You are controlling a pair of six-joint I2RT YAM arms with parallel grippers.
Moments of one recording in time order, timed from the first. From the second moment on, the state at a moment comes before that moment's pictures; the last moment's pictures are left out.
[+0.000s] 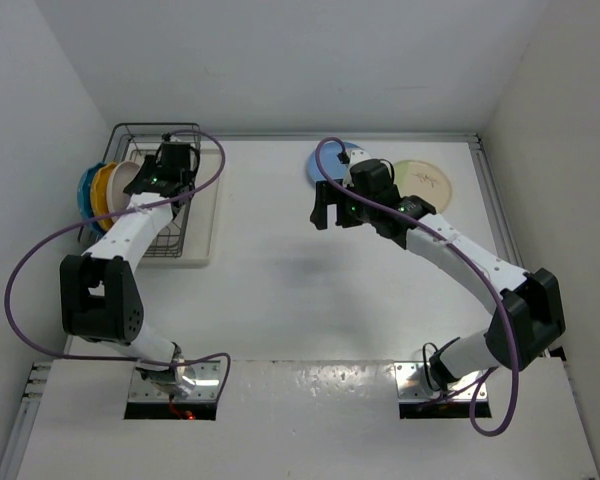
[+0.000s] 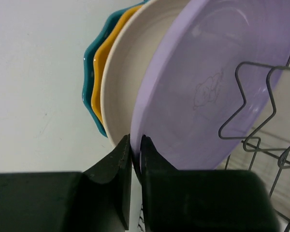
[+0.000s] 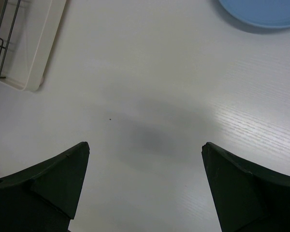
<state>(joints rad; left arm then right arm) -0.08 1.54 1.20 -0.32 -0.93 0.48 0.58 1.46 1.15 -0.35 0.00 0.36</state>
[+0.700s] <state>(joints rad) 0.00 1.62 1.47 -0.66 -0.73 0.40 0.43 1.46 1.15 -0.41 0.05 0.40</state>
